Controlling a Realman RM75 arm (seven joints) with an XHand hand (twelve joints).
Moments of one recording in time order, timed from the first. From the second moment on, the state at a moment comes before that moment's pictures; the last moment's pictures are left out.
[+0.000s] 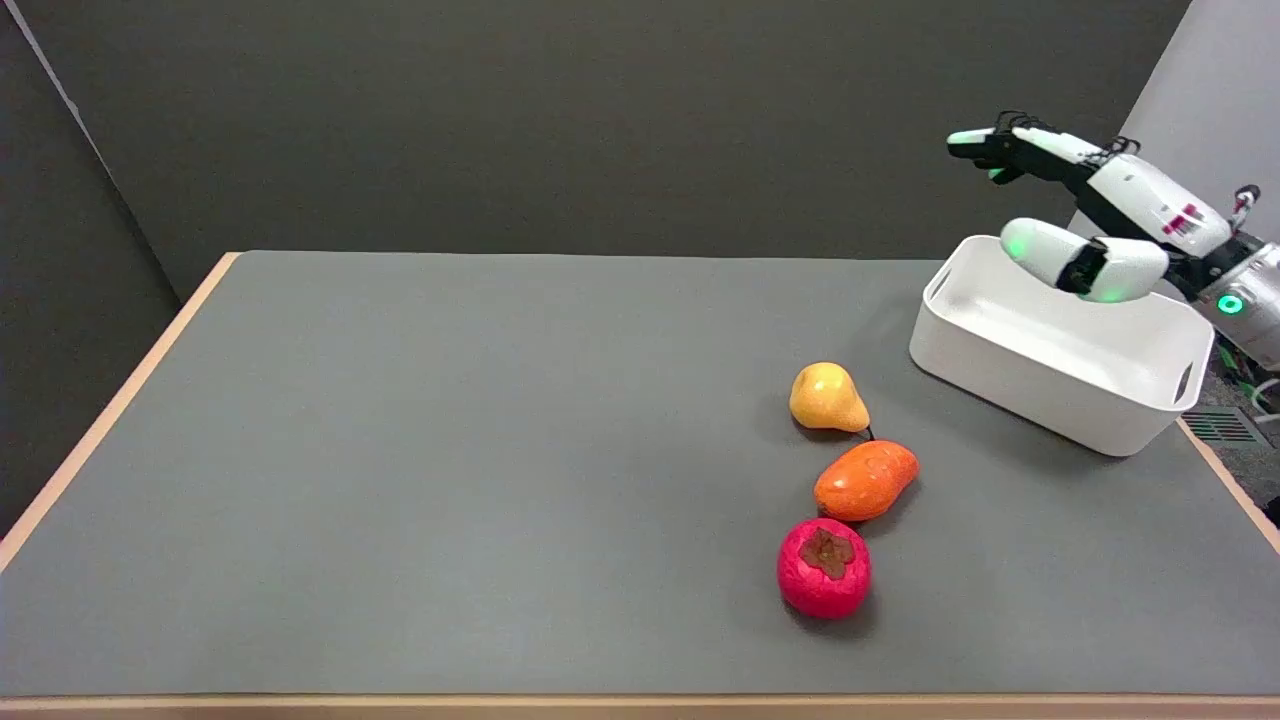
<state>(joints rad) -0.65 -0.47 -1.14 1.35 0.39 0.93 1.15</state>
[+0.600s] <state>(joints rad) -0.76 -0.55 -1.04 1.30 0.33 1.08 1.22</state>
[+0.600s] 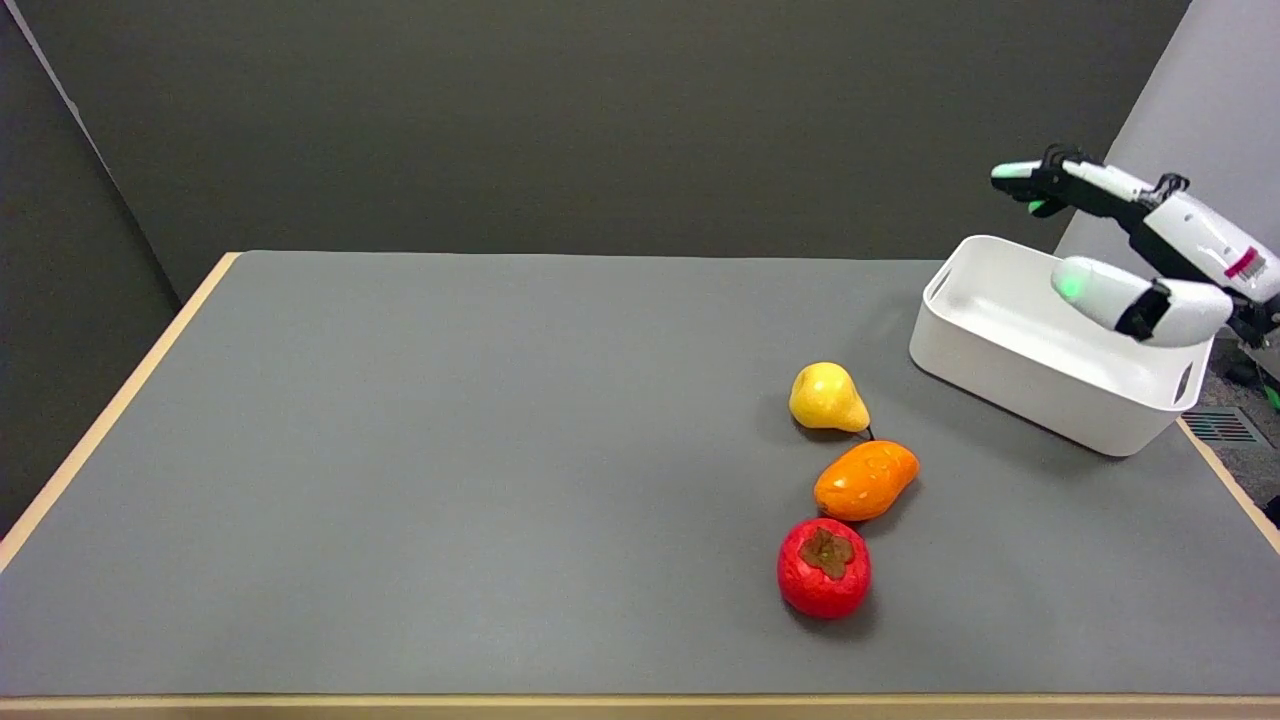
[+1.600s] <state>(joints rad) -0.76 -0.67 -1.07 1.28 0.25 1.19 1.28</state>
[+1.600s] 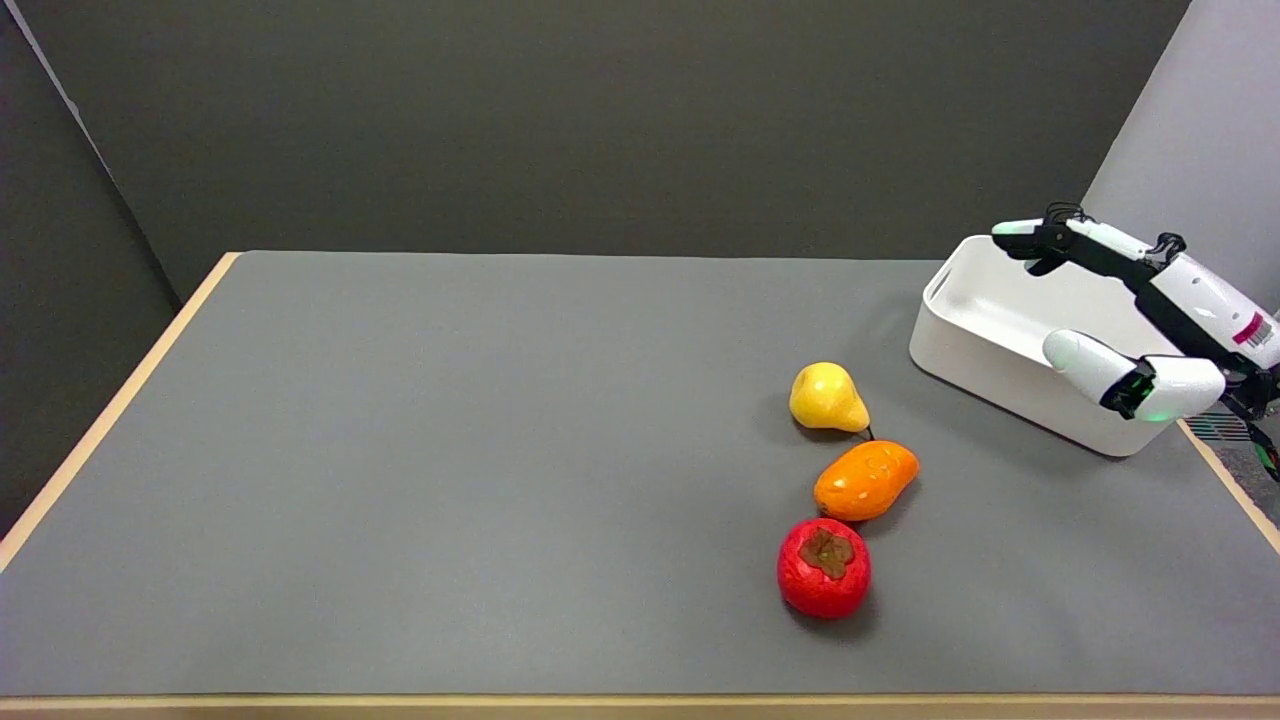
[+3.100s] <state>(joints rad) -0.71 -0.75 -1.10 1.19 -0.24 1.47 1.13</state>
